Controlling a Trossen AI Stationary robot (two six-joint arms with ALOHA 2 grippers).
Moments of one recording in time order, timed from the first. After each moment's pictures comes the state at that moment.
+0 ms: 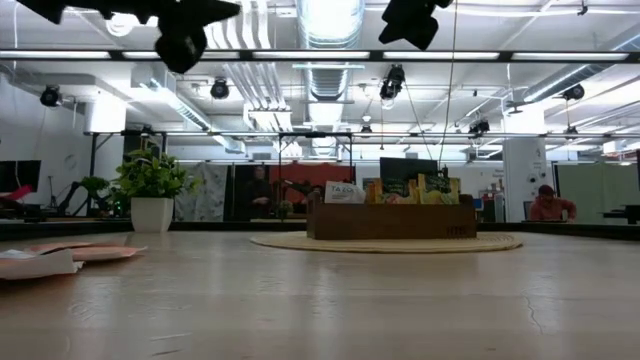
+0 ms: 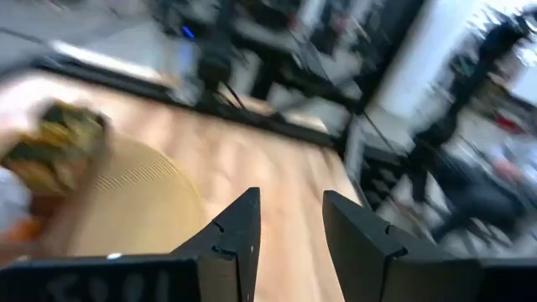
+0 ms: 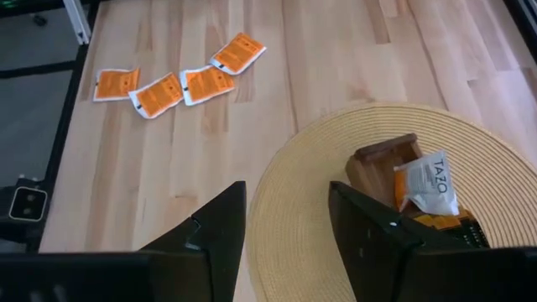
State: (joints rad) left arm -0.24 0.93 0.56 0.25 -0.13 -0.37; right arm -0.07 1.42 1.42 -0.80 -0.14 0.11
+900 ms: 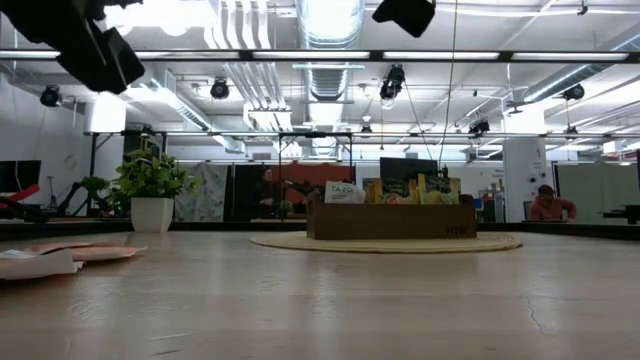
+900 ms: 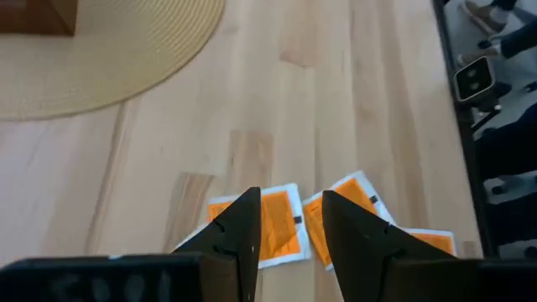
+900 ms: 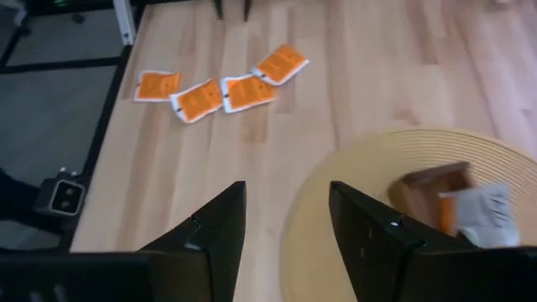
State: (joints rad) left arm -0.48 0.97 0.73 -0.55 -0.17 -0.55; right arm 0.03 1.44 1.42 -0.74 -0.14 0.13
